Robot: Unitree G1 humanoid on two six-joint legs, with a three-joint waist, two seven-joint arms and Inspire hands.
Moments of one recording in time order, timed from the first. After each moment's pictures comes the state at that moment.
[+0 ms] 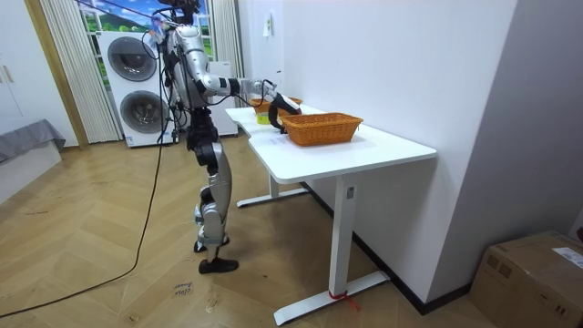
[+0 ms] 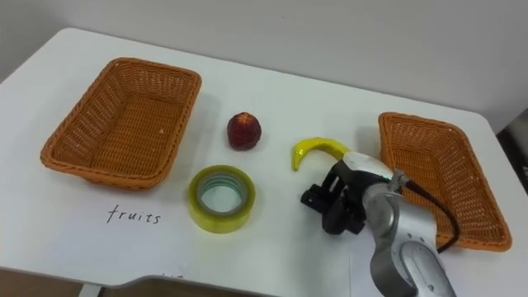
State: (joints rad) left arm 0.10 0.24 0.03 1.06 0.07 0.18 0.15; right arm -0.06 -0.35 0.20 -0.02 -0.94 0.43 0.59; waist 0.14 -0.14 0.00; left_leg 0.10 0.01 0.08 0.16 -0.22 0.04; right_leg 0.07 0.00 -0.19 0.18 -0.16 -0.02
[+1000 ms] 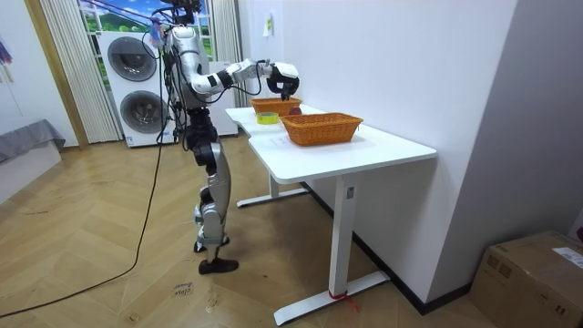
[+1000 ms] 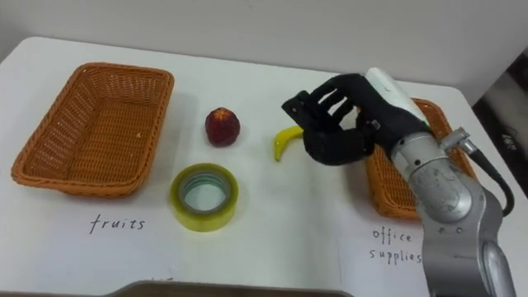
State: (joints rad) left arm 0.20 0.22 0.13 1.10 0.07 0.09 0.14; right arm -0.06 -0.35 -0.12 -0.33 -0.51 0.22 0.44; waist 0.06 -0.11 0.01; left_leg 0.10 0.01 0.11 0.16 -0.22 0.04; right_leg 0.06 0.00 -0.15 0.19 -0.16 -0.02
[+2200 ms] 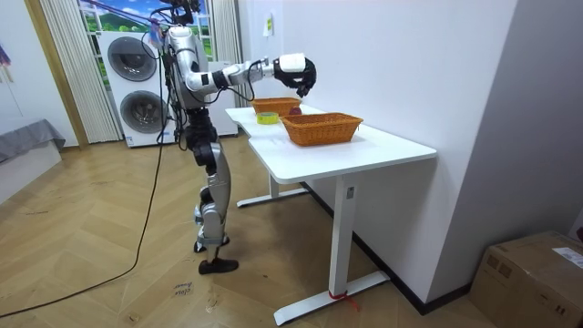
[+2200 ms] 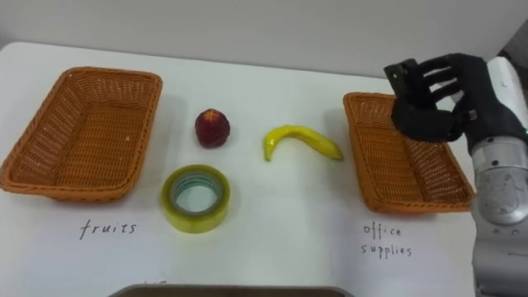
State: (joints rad) left arm 0.26 0.22 0.23 1.06 0.08 0.09 0.13; right arm -0.06 -0.43 -0.28 -0.04 -0.42 0.17 0.11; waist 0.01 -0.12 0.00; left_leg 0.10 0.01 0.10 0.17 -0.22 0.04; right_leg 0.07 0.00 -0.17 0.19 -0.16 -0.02
